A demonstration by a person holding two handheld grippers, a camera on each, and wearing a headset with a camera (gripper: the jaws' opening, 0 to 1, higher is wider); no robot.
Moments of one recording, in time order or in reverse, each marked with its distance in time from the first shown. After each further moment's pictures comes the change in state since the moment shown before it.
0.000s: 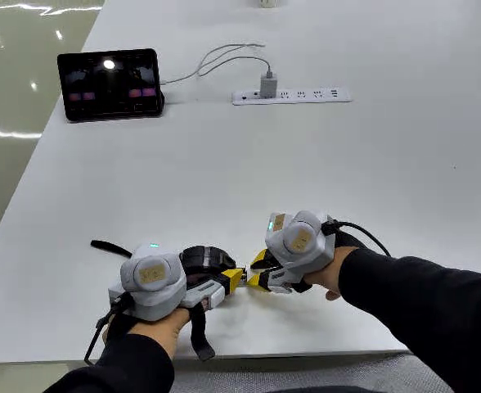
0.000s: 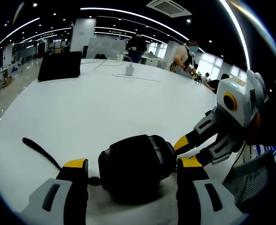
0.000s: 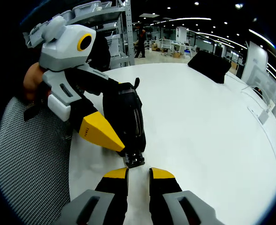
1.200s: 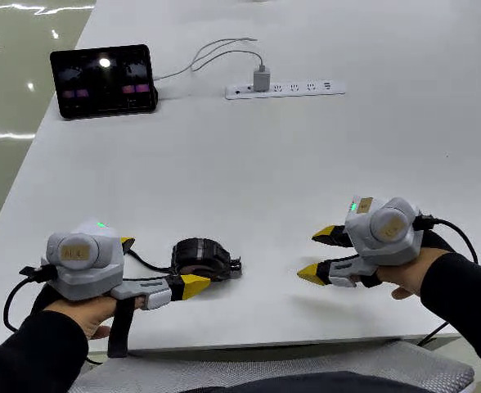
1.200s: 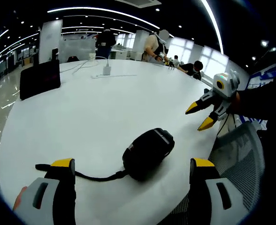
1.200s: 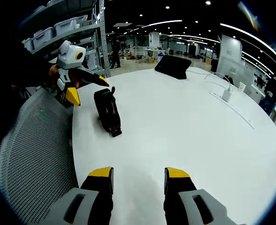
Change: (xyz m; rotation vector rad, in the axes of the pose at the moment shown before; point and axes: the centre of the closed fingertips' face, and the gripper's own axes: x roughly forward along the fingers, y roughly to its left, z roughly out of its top) left arm -0.050 0.022 0.011 0.250 0.098 -0.231; right arm -0.098 -0.018 -0.048 0.148 -0.095 -0.163
